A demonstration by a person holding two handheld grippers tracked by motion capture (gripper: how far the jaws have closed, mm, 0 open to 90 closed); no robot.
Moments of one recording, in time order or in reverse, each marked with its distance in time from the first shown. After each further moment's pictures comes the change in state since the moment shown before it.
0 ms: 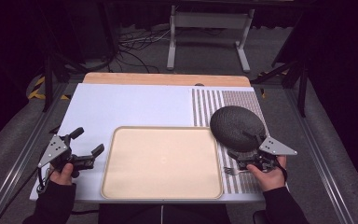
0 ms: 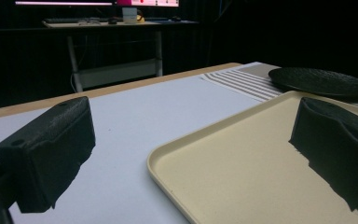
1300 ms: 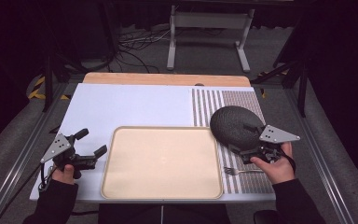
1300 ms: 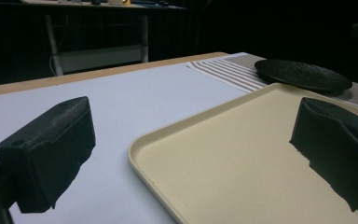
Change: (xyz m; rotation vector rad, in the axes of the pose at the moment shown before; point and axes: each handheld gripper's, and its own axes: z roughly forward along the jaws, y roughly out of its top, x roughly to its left) left arm -0.001 0.000 0.008 0.057 -0.069 -0.055; right arm -0.007 0.047 0.001 0.143 0.067 -0.077
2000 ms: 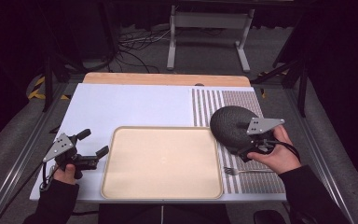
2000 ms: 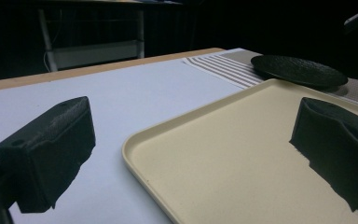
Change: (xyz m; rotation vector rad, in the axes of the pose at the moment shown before) left arm -0.001 -0.001 0.002 0.008 -0.008 -0.002; right arm -0.002 0.037 0.015 0.333 0.137 -0.163
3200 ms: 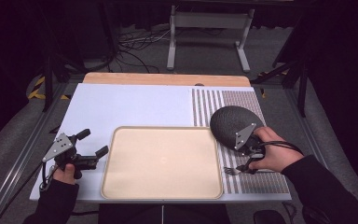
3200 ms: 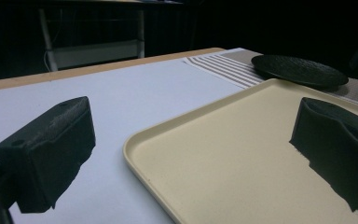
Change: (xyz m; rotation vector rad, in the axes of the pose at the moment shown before) left arm 0.001 0.000 -0.001 0.001 -0.001 -0.004; right arm 0.009 -0.005 0.020 0.568 0.193 -0.176
